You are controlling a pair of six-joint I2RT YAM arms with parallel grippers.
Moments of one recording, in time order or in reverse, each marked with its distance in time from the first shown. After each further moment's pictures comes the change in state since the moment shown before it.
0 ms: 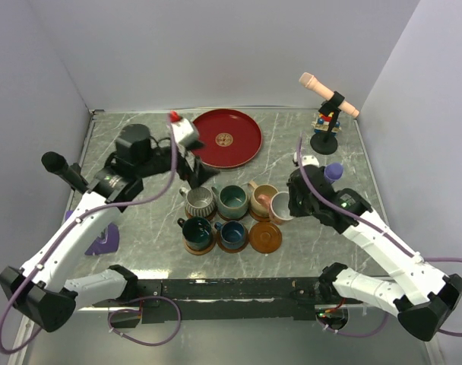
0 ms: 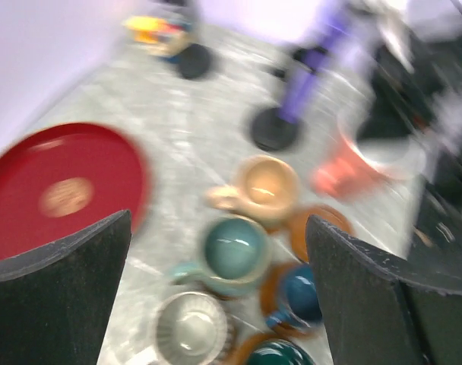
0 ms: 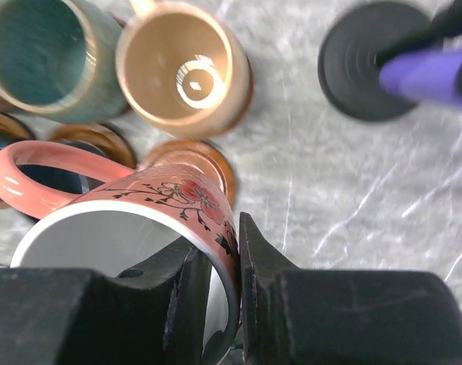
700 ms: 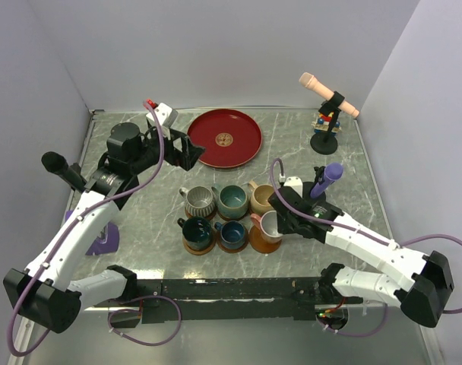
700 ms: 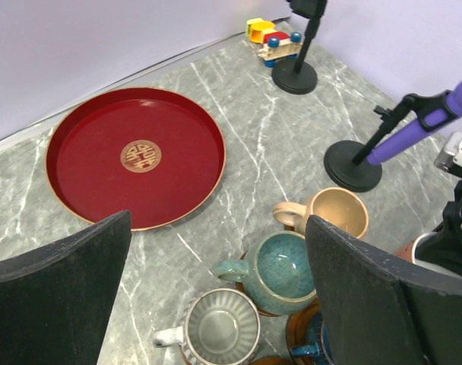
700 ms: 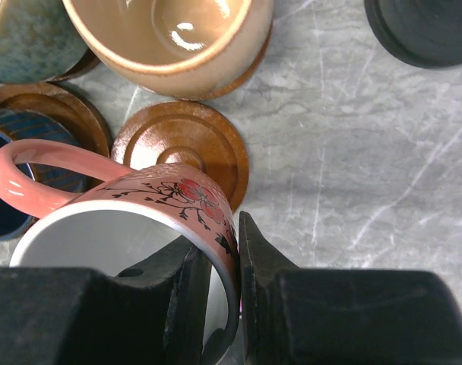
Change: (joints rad) left arm 0.152 -0.011 -0.065 0.127 -0.254 -0.198; right arm 0.176 0.064 -0.238 0.108 0.100 0.205
